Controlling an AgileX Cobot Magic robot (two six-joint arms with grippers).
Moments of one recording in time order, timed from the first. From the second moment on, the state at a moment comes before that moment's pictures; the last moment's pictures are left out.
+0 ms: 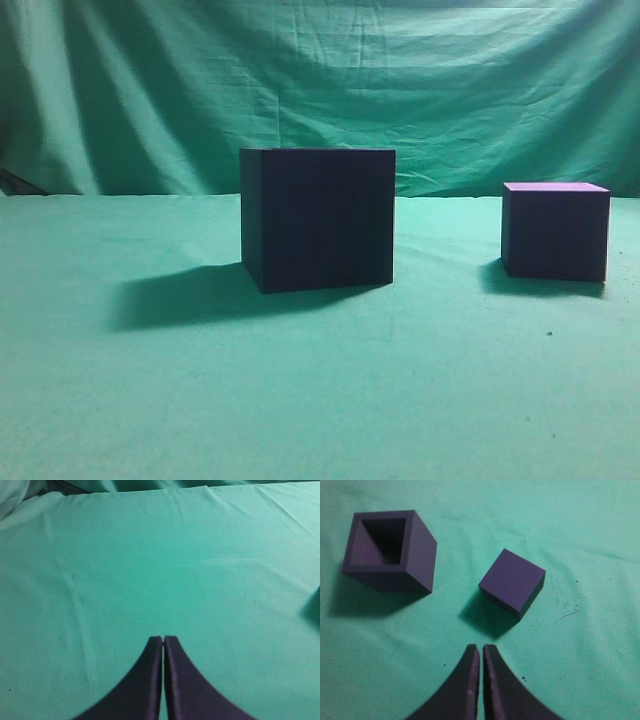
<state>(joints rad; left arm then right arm) -0.11 -0.02 0.02 0.09 0.36 -0.03 0.29 0.95 -0.78 0.28 0.84 -0.18</state>
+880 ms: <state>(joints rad) -0.11 -0.02 0.02 0.09 0.36 -0.03 0.47 1.71 -1.23 -0.06 1.04 0.34</state>
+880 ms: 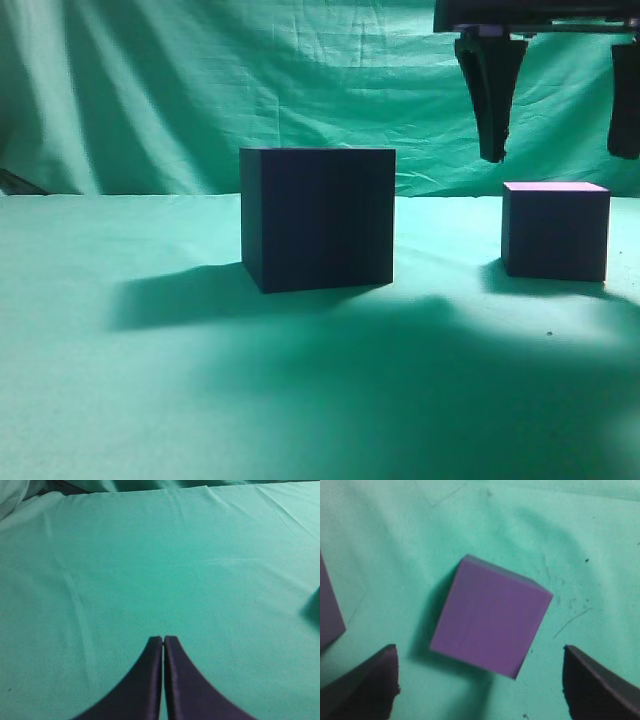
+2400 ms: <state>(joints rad) -0.11 -0.02 0.02 0.09 0.36 -0.03 0.57 1.78 -1.67 0.07 1.22 0.12</state>
